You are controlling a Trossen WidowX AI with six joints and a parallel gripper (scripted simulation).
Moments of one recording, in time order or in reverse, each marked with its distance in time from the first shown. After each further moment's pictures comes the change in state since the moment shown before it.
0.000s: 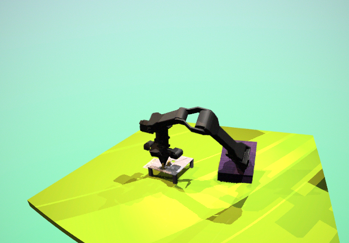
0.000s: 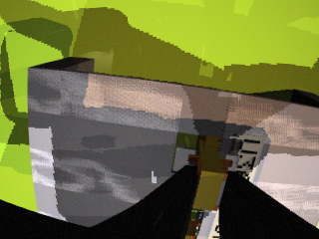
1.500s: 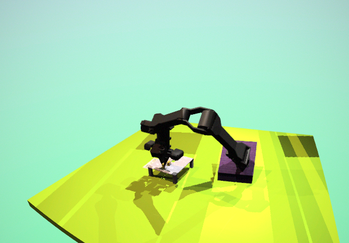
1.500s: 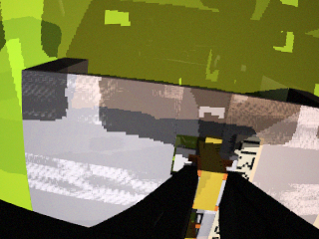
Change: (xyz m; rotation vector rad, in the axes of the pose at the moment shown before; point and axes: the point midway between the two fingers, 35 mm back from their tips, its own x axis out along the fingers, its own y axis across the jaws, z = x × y) arm 0.001 0.002 0.000 0.002 0.003 -0.042
